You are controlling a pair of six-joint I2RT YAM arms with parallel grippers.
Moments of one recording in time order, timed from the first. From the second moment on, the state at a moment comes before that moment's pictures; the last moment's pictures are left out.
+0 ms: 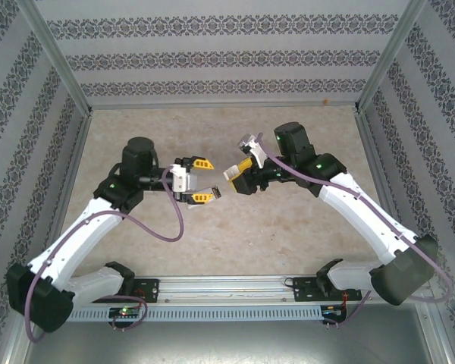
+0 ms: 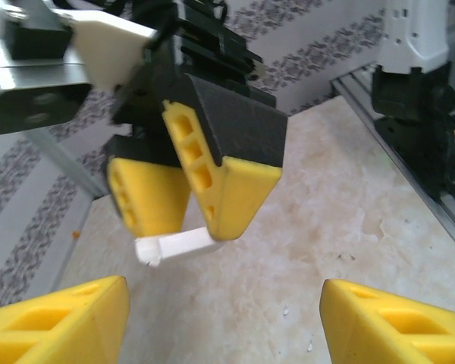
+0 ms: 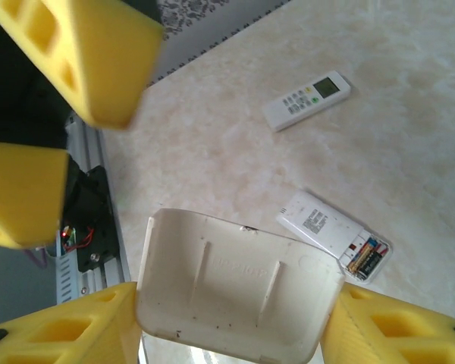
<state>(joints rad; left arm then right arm) -0.44 1.12 0.99 -0.28 0.96 0.88 0.54 1.28 1.23 -0.64 -0.72 -0.10</state>
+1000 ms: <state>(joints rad) -0.56 1.30 1.09 -0.42 0.93 1.22 0.57 1.36 1.27 -0.79 -0.86 -0.18</state>
